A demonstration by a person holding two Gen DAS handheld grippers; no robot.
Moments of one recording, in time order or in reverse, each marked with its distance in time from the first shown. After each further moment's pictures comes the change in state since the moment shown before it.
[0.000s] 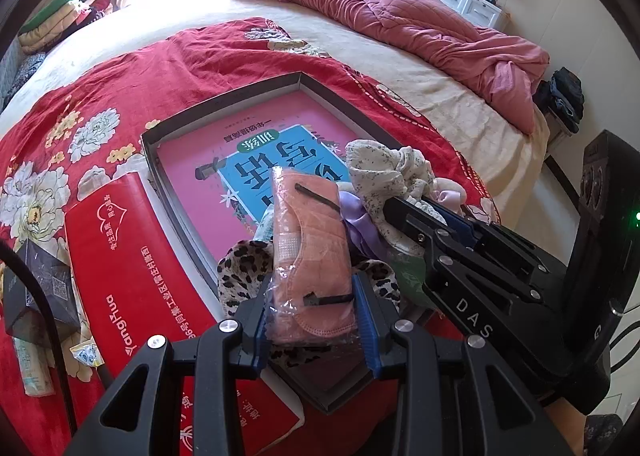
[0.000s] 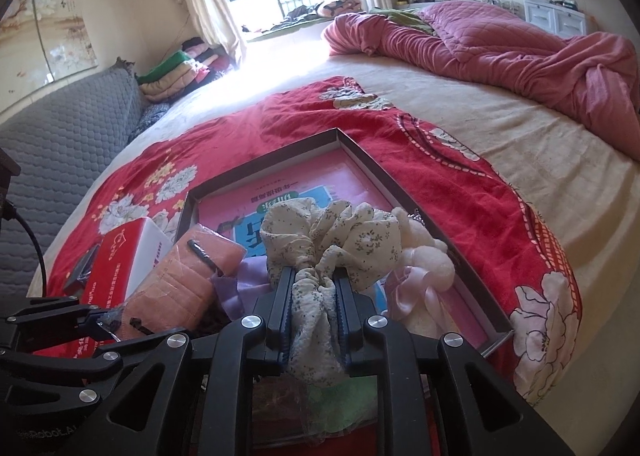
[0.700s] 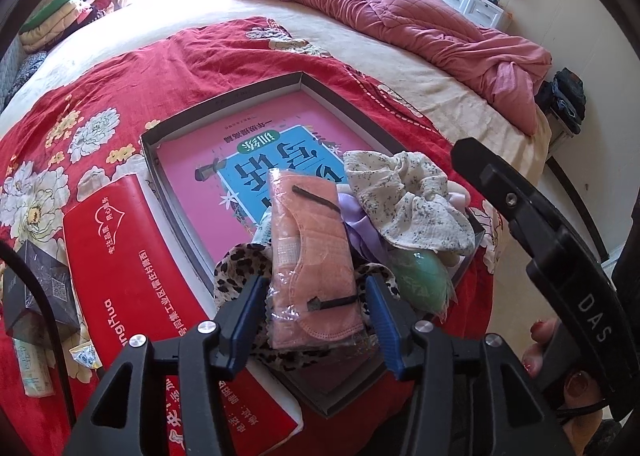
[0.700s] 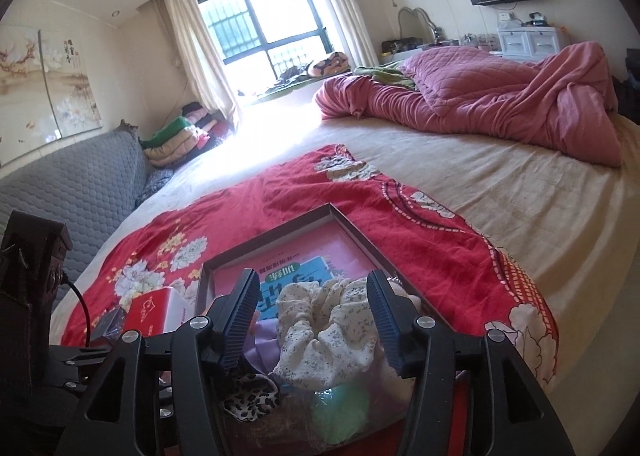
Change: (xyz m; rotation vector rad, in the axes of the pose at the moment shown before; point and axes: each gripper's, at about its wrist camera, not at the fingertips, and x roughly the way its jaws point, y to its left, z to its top) left arm 0.003 -0.002 0.002 0.000 0.001 0.003; right arm -0.054 -0.006 0.012 0.067 -0.243 0.000
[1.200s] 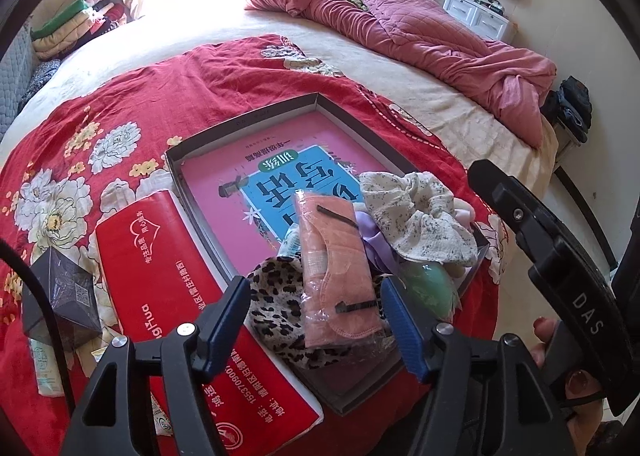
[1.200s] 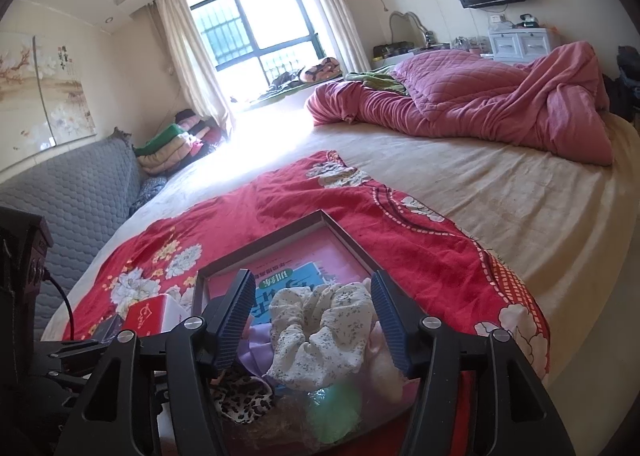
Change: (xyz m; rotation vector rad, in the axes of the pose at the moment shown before) left arm -0.020 0.008 0.001 -0.010 -0.058 0.043; right arm -0.009 -0.003 0.001 0.016 -0.026 -0.032
